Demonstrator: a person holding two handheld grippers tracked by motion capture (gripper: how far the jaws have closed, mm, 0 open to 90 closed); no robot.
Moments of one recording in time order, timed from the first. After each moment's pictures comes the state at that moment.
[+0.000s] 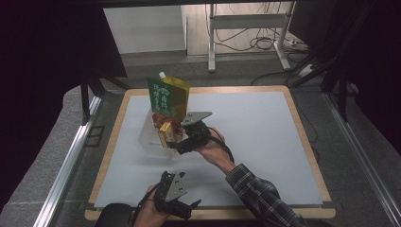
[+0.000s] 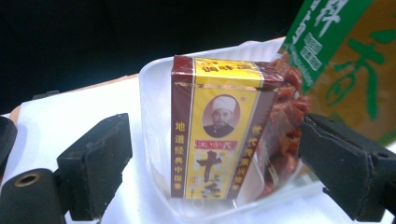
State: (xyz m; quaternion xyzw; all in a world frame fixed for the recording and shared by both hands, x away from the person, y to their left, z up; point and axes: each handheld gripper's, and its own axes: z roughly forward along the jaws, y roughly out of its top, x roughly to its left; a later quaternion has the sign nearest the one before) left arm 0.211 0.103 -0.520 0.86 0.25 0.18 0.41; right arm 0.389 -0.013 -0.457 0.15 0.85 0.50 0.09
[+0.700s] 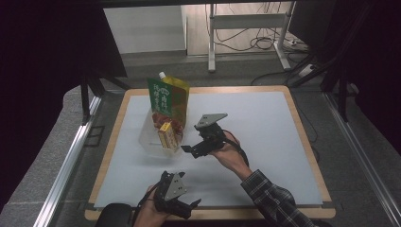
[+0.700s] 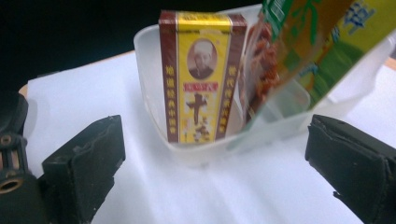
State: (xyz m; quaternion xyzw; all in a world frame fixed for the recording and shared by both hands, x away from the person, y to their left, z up) left arm 0.212 0.104 -0.520 0.86 0.26 0.18 0.41; right arm 0.379 -0.056 -0.452 0.18 0.86 0.47 0.08
